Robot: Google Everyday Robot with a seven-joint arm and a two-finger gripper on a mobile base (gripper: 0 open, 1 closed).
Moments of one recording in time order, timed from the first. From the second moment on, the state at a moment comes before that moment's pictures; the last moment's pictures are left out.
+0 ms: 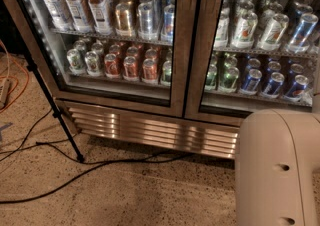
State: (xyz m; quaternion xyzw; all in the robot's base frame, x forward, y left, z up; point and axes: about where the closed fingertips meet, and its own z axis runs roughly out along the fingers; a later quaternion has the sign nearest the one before) arm 0.685 -0.125 1.053 -0.47 0.61 0.41 0.49
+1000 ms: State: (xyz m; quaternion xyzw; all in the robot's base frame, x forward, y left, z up) arm 0.686 -0.126 1.054 -0.47 0.61 0.41 0.49
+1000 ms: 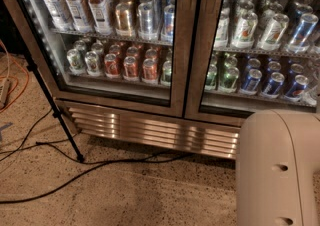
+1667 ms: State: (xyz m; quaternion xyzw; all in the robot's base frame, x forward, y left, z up) arm 0.692 -0.130 1.058 -0.47 0.61 0.41 0.49
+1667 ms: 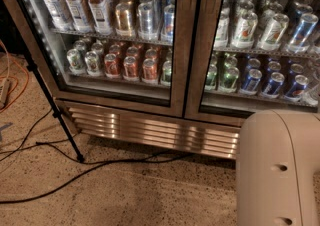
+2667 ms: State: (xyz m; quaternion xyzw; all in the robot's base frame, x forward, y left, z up) arm 0.687 -0.126 1.054 -0.47 0.61 0.41 0.49
